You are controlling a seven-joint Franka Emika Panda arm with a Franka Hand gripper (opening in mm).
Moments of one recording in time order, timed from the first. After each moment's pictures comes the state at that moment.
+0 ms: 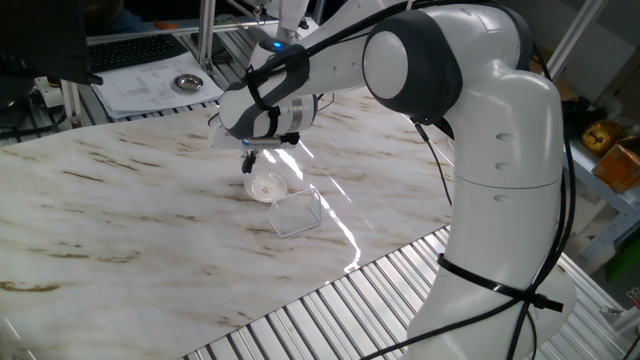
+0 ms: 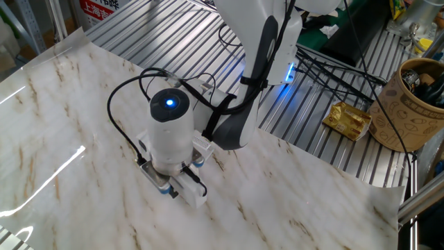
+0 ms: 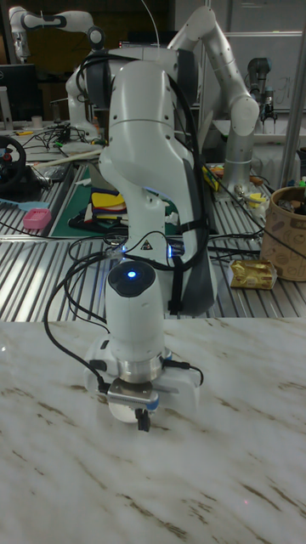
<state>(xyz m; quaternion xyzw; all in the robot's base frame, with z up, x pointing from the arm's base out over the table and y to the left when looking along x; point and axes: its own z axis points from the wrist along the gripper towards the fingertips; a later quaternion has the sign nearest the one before) 0.600 -0.003 0.073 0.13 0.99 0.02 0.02</state>
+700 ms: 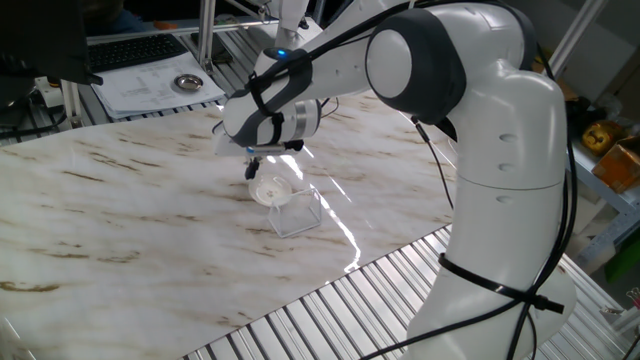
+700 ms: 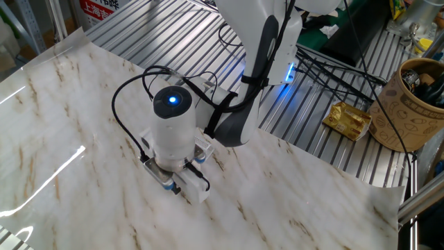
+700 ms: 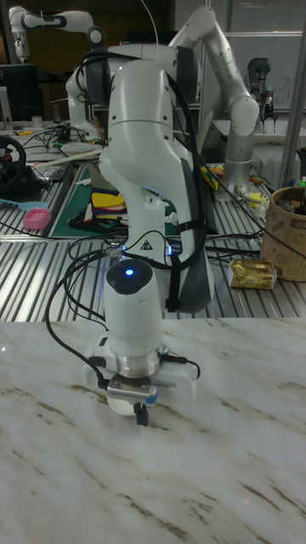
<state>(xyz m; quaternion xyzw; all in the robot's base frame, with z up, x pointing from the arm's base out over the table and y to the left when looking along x) 0.585 -0.007 0.067 0.11 0.99 0.02 0.01</state>
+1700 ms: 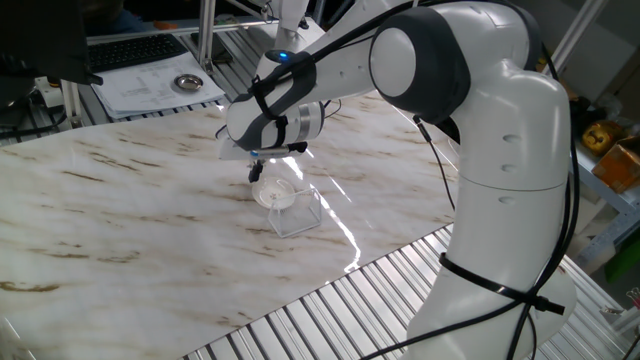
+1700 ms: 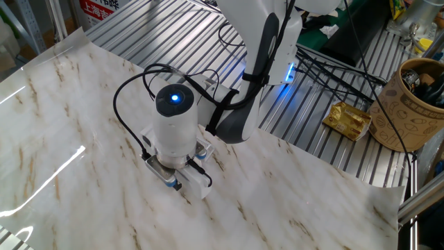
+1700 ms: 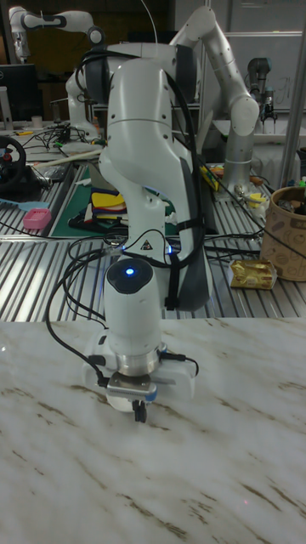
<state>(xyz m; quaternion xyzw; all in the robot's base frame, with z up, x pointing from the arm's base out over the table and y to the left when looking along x) 0.577 -0.010 0.066 0.10 0.99 0.01 0.01</state>
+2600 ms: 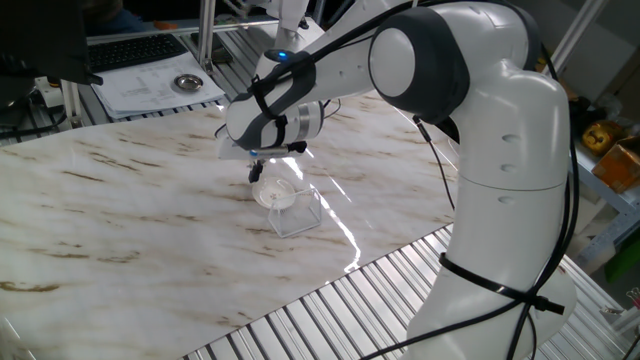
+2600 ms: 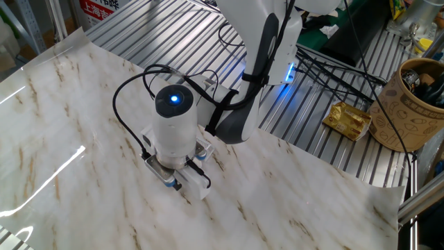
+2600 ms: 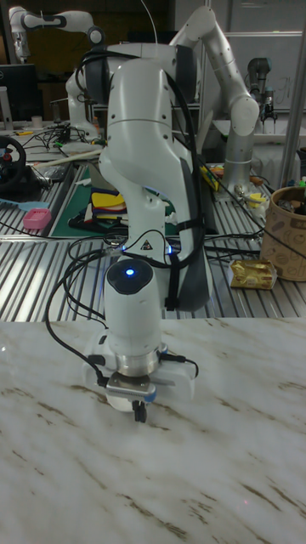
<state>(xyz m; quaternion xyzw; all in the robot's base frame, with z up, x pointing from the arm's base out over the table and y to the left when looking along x) 0.577 -0.010 0.066 0.11 0.99 0.01 0.01</state>
